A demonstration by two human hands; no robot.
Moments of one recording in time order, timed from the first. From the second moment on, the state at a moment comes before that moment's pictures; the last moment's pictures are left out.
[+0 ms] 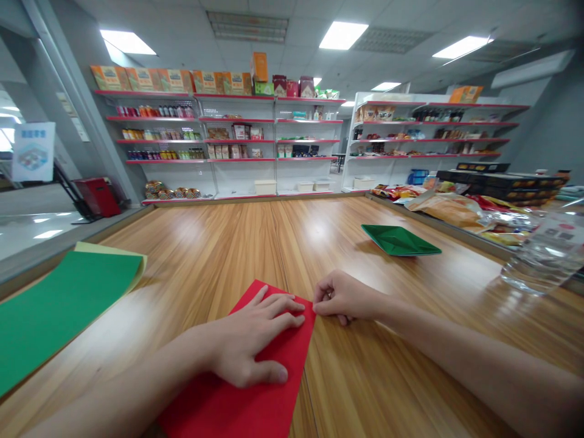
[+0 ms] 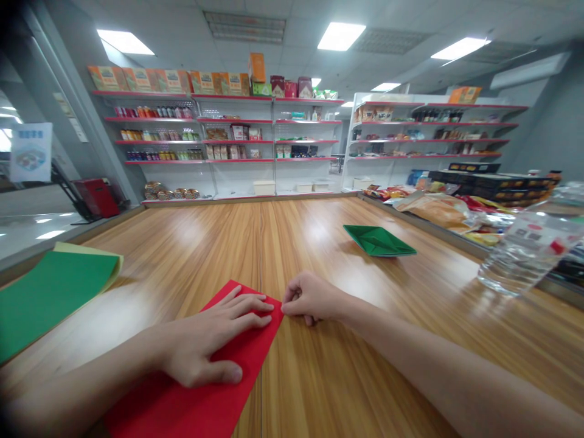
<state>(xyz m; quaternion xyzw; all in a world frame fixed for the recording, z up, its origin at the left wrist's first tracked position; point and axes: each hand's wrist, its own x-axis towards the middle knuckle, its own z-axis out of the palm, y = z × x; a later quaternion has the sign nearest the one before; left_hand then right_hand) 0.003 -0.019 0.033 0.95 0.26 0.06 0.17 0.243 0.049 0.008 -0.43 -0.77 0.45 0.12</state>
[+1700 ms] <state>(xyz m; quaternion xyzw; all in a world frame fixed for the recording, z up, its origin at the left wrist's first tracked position) 0.020 -0.032 0.008 0.90 0.41 0.04 0.09 0.228 0.047 0.003 -0.40 -0.86 0.28 0.16</state>
